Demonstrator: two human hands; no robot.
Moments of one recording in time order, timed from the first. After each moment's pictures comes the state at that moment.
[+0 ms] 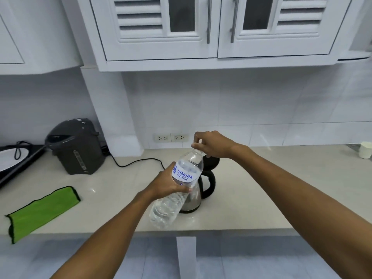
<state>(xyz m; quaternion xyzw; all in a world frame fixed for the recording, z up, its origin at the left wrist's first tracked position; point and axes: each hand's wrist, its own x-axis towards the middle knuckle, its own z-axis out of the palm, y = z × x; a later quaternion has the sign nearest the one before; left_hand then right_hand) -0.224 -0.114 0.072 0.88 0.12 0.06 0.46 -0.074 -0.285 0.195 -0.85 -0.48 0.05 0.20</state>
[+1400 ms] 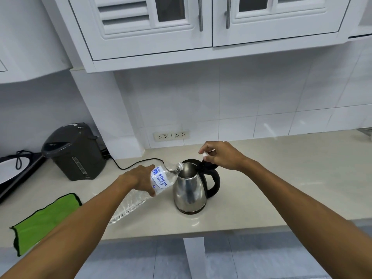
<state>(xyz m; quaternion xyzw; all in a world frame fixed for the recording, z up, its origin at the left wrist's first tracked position) -0.210 -0.031 0.101 0.97 0.20 -0.16 0.04 -0.041 -0.304 0.123 -0.81 -0.42 0.11 0.38</state>
